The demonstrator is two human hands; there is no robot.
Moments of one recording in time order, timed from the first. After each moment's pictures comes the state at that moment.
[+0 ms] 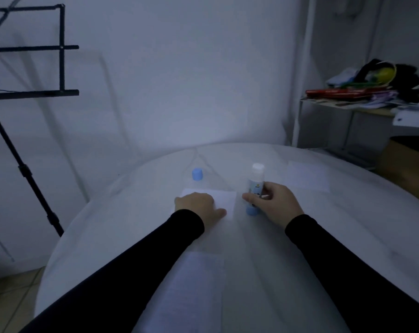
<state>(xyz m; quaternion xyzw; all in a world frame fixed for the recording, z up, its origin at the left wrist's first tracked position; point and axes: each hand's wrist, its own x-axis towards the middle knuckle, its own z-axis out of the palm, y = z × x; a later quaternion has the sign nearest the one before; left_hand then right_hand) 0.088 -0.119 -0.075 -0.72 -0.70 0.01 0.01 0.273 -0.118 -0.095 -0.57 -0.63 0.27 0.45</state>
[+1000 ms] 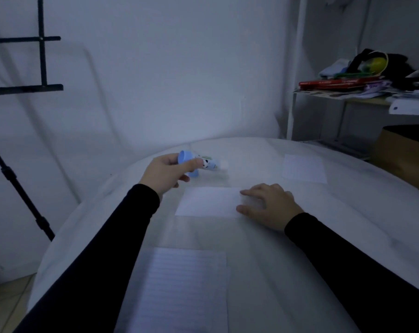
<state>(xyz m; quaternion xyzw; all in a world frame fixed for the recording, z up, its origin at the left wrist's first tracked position) 0.036 -0.112 -0.027 -0.60 -0.54 -0.46 -0.36 0.272 -0.130 -0.097 -0.63 -0.75 0.09 0.18</state>
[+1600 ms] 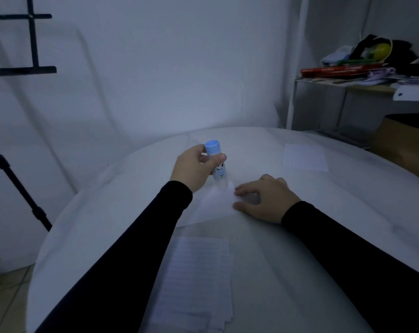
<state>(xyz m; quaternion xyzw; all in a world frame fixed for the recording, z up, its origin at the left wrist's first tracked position) 0.076 -0.094 -0.059 -0.67 -0.53 -0.45 -0.27 0.262 -0.127 -0.108 -0.60 -0.78 0.07 0.19</state>
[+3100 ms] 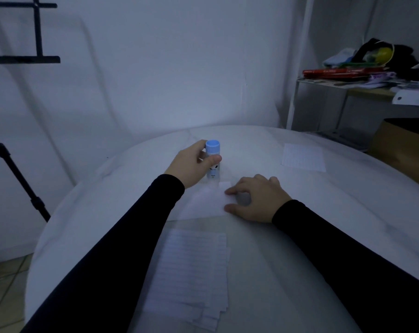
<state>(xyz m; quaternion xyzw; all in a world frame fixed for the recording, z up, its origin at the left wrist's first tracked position) 0.062 -0.096 -0.057 -0.75 -0.50 -0.37 -0.19 0.246 -0.142 -0.096 -0.58 -0.80 0.03 0.13</state>
